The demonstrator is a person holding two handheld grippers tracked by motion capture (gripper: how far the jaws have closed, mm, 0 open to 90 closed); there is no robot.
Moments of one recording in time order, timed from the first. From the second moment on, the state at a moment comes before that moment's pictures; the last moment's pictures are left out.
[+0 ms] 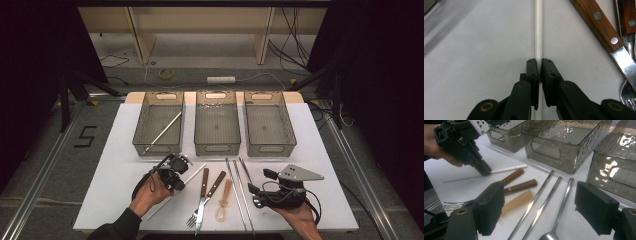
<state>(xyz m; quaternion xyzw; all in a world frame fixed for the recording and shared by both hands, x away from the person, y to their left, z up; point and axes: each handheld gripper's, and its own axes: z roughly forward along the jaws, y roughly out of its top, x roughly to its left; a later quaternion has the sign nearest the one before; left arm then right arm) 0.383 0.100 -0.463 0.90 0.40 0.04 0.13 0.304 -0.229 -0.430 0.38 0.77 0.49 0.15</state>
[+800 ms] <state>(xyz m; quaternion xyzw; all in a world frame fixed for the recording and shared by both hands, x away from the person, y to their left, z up) 0.380 0.121 -0.425 0.90 0.38 0.05 0.20 0.305 -0.230 -0.430 0.38 0.77 0.49 0.15</state>
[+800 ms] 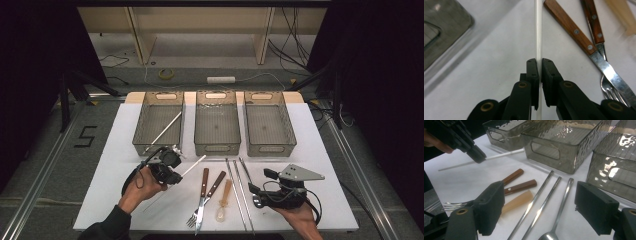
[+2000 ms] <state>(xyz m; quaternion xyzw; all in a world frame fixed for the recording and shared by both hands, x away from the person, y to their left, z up) 0.455 0.179 -0.355 0.84 0.44 0.13 0.30 0.305 -0.231 -0.431 0.38 0.77 0.49 0.14</state>
